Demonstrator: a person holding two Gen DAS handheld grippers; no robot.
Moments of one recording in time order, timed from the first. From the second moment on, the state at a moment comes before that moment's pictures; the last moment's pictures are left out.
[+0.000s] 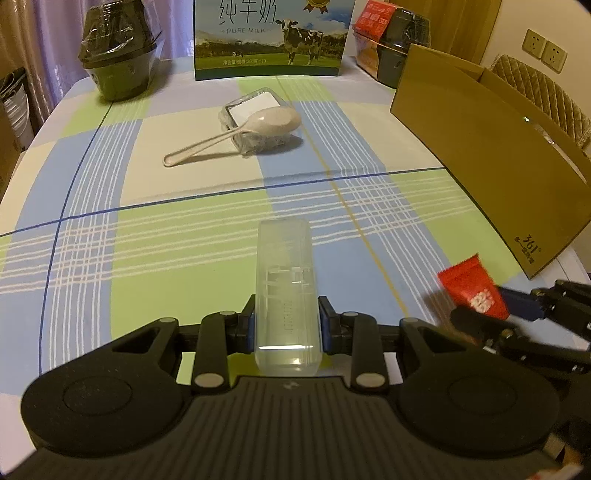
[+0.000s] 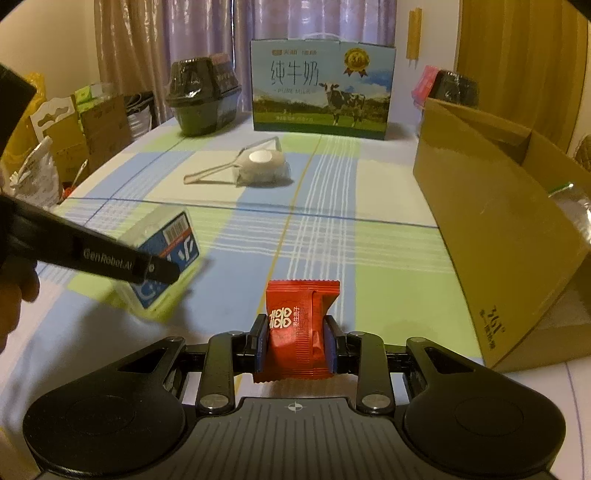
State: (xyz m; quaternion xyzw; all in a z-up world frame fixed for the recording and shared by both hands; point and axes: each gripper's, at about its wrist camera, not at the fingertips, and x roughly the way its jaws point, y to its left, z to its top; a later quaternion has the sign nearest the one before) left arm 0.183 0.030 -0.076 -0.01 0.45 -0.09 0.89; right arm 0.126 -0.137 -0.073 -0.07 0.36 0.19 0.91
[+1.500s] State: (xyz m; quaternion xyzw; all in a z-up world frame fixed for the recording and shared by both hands) left arm 0.096 -0.055 0.019 -0.04 0.41 -0.08 0.91; right arm 0.077 -0.239 0.009 -0.01 0.30 0.15 0.94
